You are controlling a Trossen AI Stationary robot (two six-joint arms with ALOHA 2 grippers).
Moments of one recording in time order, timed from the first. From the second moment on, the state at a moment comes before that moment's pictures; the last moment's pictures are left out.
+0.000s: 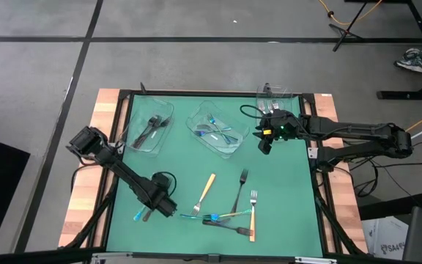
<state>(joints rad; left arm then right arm) -0.59 1.79 1.01 -1.00 -0.01 -1.67 -0.21 1.06 0.77 -0.47 0.14 0.16</state>
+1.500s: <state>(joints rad) -0.33 1.57 1.01 -0.21 -0.97 -1.22 0.03 1.32 0.77 0.15 0.02 0.20</state>
